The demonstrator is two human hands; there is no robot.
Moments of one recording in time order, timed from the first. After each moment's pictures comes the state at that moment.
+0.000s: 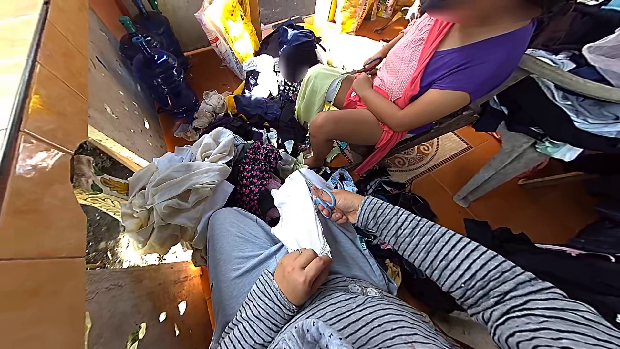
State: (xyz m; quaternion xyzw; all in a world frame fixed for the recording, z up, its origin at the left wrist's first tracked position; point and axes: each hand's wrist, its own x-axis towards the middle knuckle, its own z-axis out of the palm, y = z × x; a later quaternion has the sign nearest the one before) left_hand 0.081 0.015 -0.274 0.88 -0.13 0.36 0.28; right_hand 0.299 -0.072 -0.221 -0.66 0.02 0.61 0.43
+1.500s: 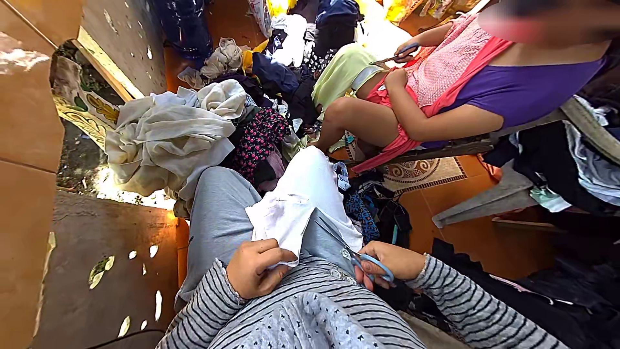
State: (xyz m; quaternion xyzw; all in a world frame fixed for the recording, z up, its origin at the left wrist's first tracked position) left_hand 0.022 0.037 -0.260 0.84 -0.09 0.29 0.45; right_hand 0.282 -0.211 -0.218 -0.59 -0.28 0.72 0.22
